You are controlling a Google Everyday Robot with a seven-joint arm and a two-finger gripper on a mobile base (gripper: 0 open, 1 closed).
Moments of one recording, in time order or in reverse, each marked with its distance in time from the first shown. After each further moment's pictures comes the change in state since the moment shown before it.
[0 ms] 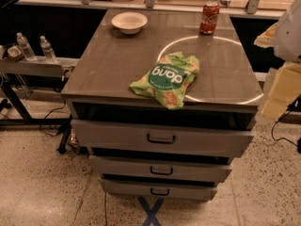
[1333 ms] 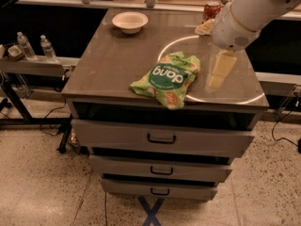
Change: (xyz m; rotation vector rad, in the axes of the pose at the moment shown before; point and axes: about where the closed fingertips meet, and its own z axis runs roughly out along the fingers) arm -0.083 -0.107 0.102 0.015 -0.236 -0.298
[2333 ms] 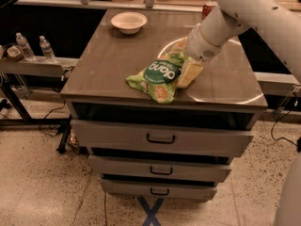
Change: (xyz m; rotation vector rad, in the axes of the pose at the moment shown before) arm -0.008 -0.041 0.107 -0.071 -0.107 -0.023
